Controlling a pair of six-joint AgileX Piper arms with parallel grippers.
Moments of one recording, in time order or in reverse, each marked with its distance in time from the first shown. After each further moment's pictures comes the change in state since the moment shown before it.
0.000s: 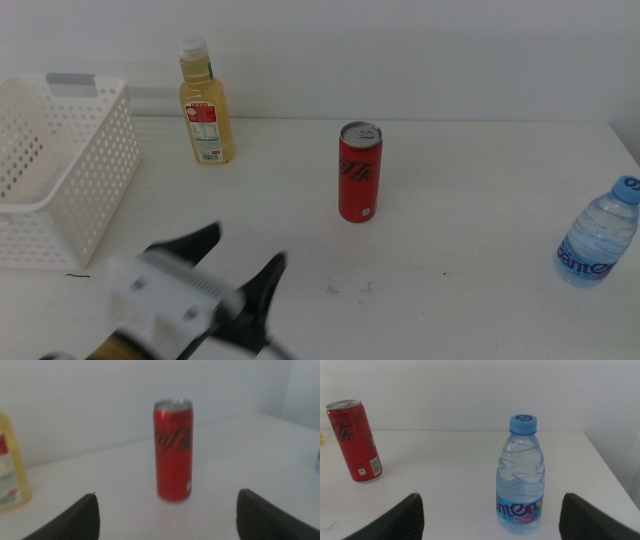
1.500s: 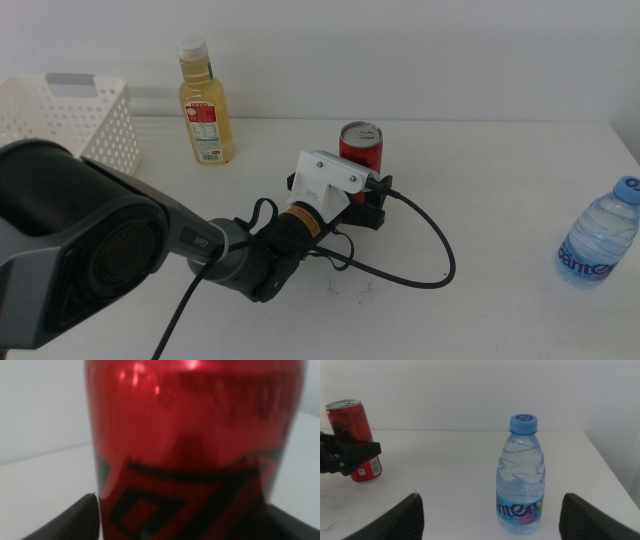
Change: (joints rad) left arm 0.195 0.792 -0.971 0.338 0.229 -0.189; right arm 0.000 0.000 0.000 0.000 0.000 0.000
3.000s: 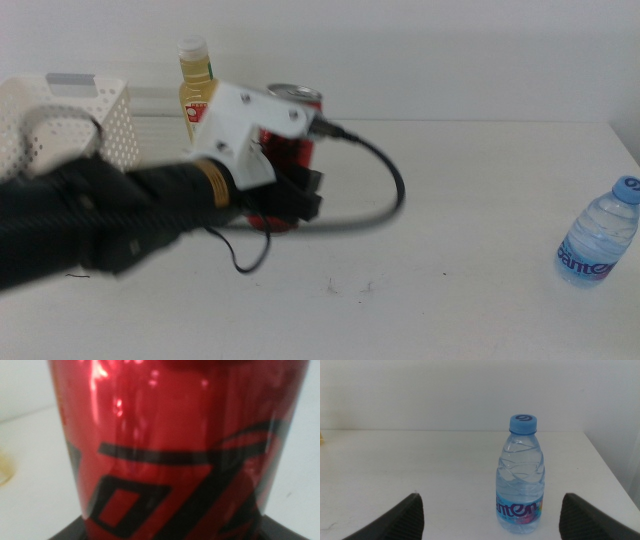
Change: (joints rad) left arm 0.002 -0.829 0.284 0.139 0.960 -0.146; right arm 0.000 0.000 0.000 0.000 0.000 0.000
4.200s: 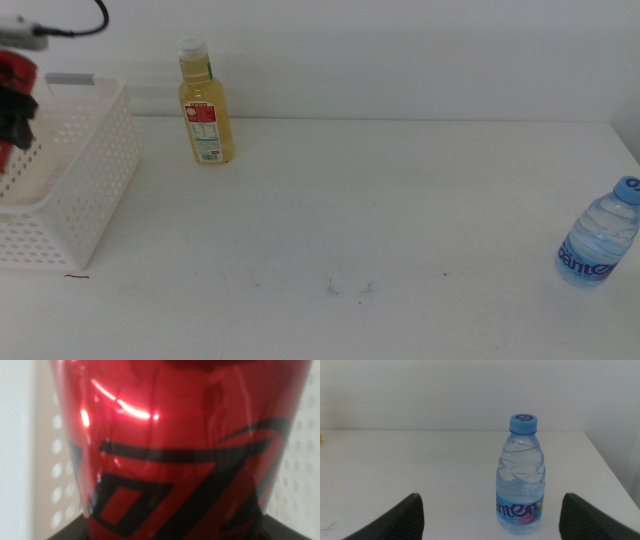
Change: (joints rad) left arm 0.870 0.452 -0.870 -0.263 1.098 0.668; right arm 0.000 0.000 0.000 0.000 0.000 0.000
